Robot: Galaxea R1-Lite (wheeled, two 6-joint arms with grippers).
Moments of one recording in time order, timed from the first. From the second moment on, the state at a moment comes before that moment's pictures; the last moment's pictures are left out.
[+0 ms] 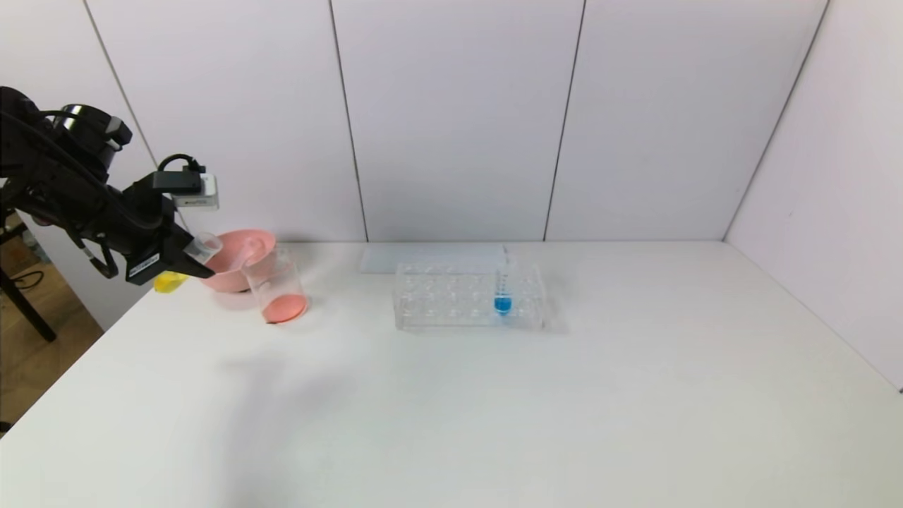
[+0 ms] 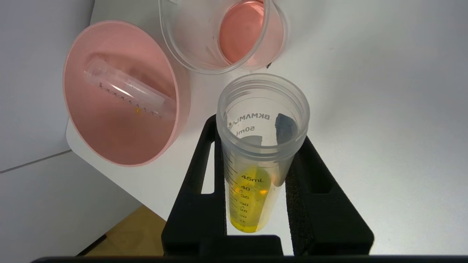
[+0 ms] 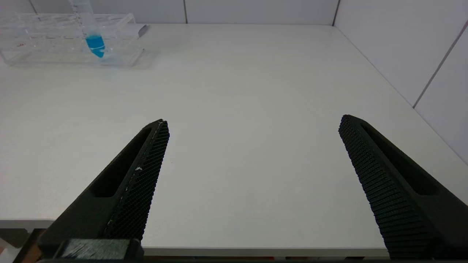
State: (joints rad) left arm 0.21 2.01 -1.90 0.91 -0.41 1.27; right arm 0.00 0.00 0.00 0.00 0.00 0.00
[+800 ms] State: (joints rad) left arm 0.19 2.03 -1.96 1.02 -0.41 1.30; right arm 0.00 0.00 0.00 0.00 0.00 0.00
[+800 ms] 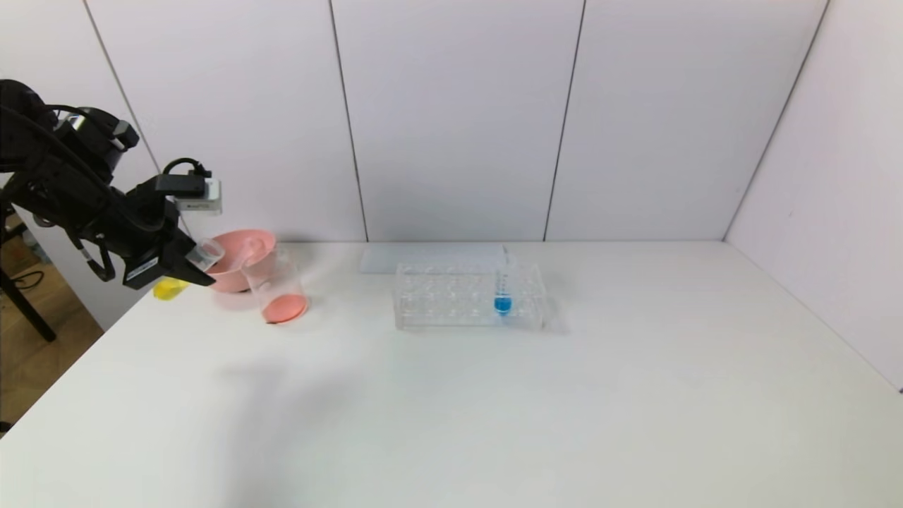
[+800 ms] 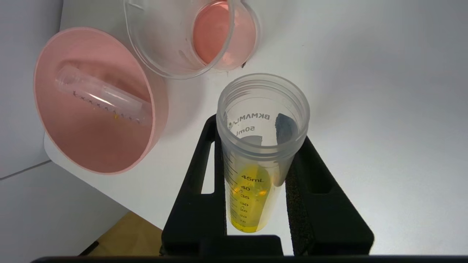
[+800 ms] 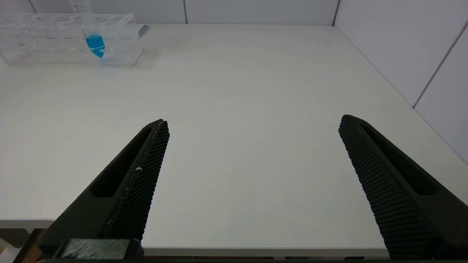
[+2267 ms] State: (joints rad) left arm 0.15 2.10 -2.01 0.94 -0.22 1.30; right arm 0.00 0.00 0.00 0.00 0.00 0.00
